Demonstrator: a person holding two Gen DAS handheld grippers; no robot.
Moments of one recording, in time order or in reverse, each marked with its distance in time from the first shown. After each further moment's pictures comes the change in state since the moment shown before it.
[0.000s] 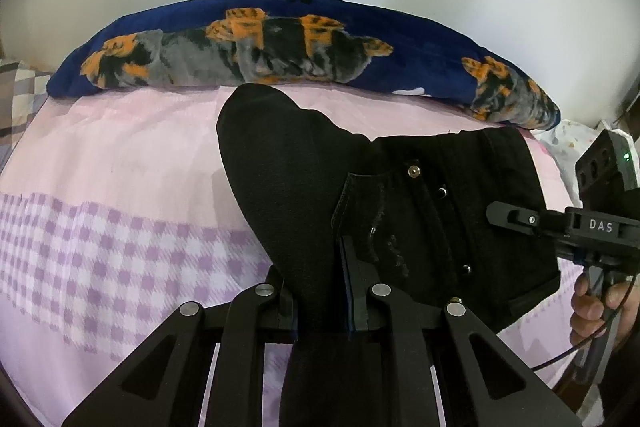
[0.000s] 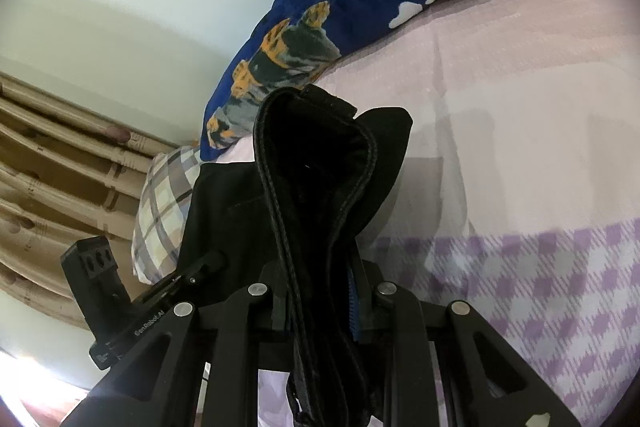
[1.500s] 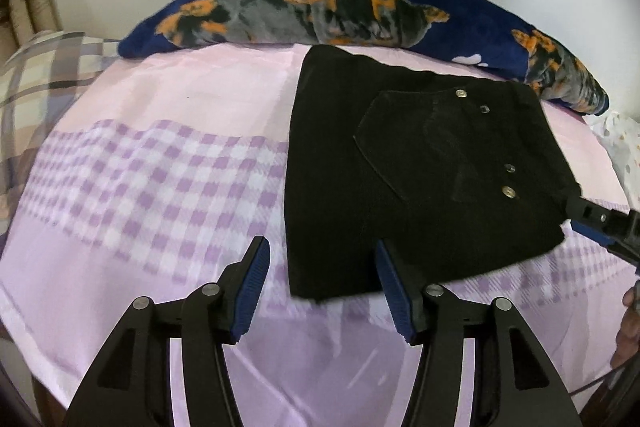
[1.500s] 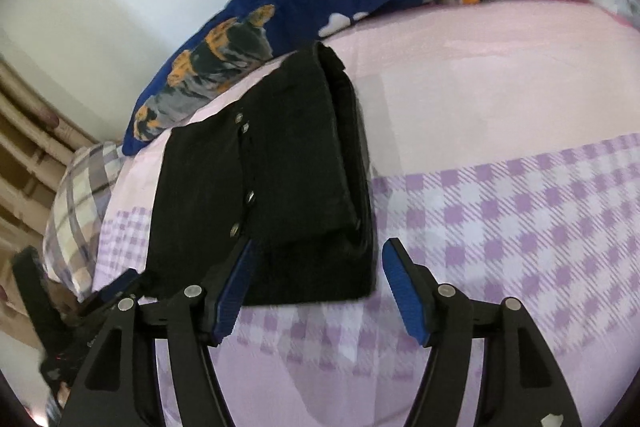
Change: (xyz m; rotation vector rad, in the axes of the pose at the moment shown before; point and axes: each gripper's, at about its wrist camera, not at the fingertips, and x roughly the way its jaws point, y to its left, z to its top) left arm -0.028 0.012 -0.070 -0.050 -0.008 0.225; right arm -0.021 0.010 -0.074 -0.095 -0.158 -0.367
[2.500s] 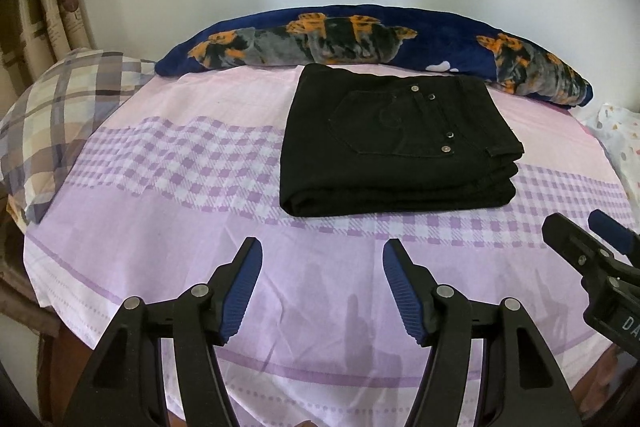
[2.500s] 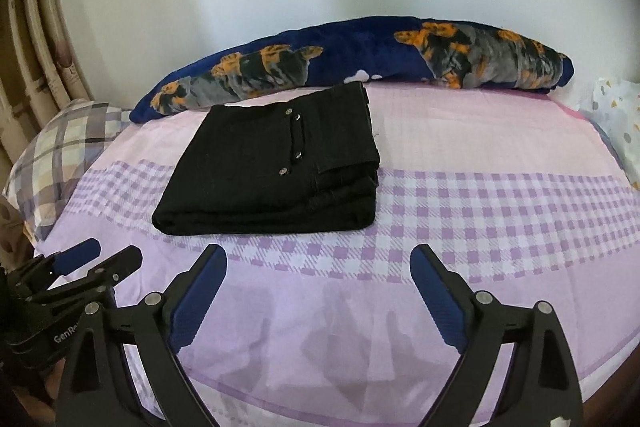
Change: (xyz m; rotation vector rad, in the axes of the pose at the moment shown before) left arm -0.080 -0.038 -0.065 0.013 -0.104 0.076; right arm -0.075 0.065 -0.089 -0.254 -0.215 -0.192
